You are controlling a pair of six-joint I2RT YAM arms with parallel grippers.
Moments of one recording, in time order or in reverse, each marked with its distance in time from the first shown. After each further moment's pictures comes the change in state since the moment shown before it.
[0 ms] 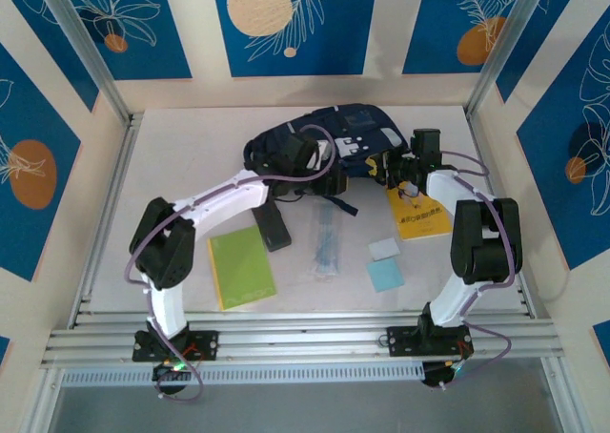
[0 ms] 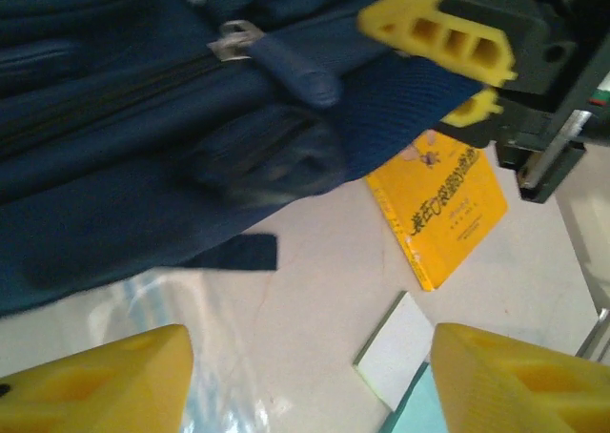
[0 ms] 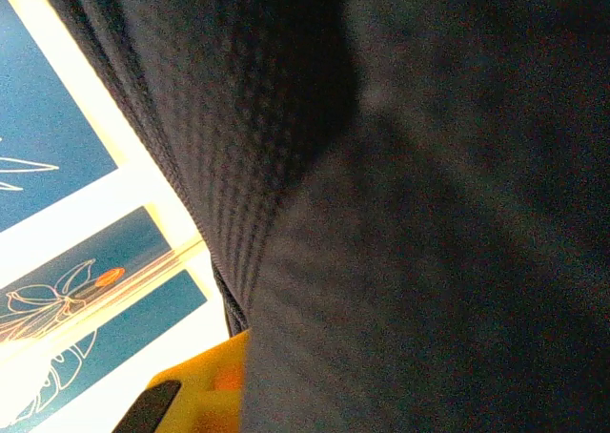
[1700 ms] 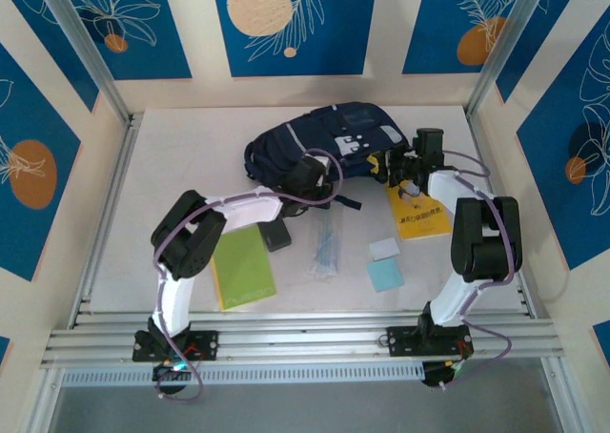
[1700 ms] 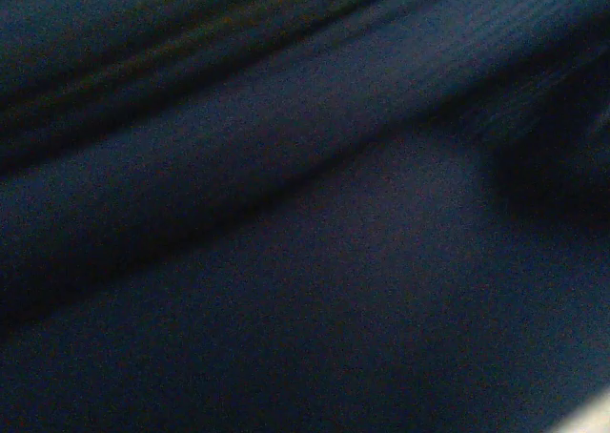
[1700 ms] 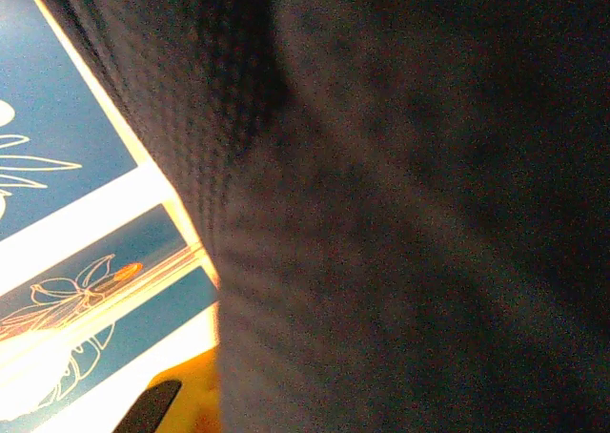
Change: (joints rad) left arm 0.002 0.103 -0.169 0.232 -0.254 0.102; right arm -0.040 0.014 0.010 0.031 -0.030 -0.024
